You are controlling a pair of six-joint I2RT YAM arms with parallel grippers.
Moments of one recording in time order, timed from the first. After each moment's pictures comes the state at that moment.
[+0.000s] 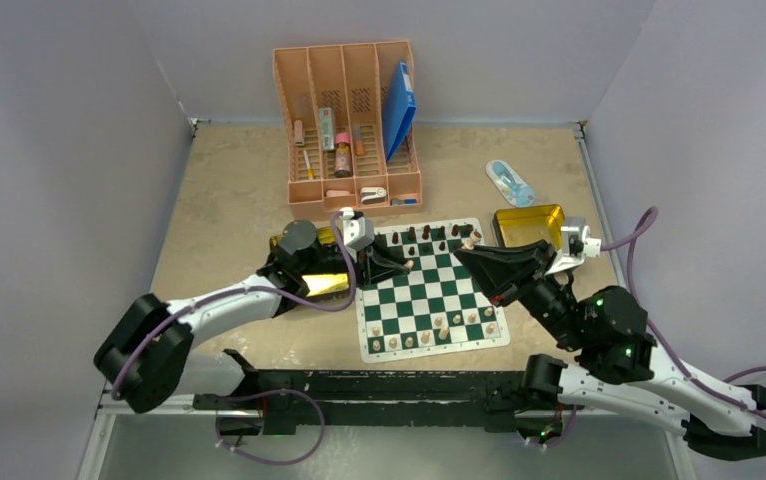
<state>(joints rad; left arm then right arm) -0.68 1.26 0.59 0.70 0.81 -0.13 1.18 0.42 0.73 0.02 0.35 0.39</state>
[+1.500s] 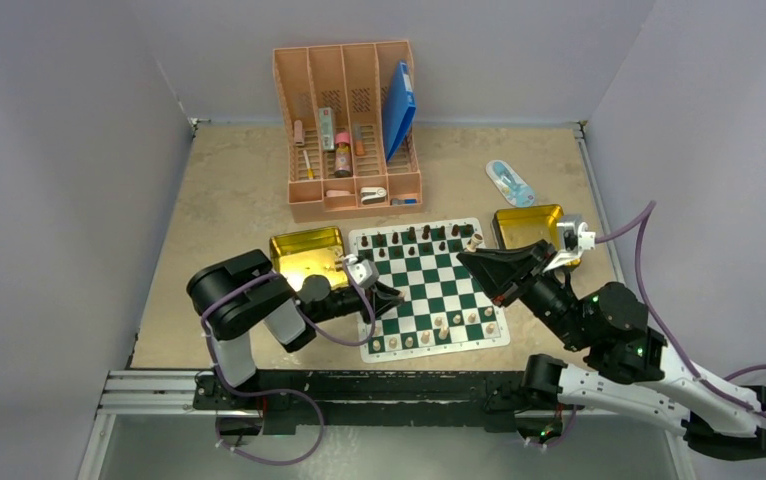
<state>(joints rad) -0.83 1.82 0.27 1.50 0.40 -0.20 1.18 0.43 0.81 -0.20 0.40 0.46</state>
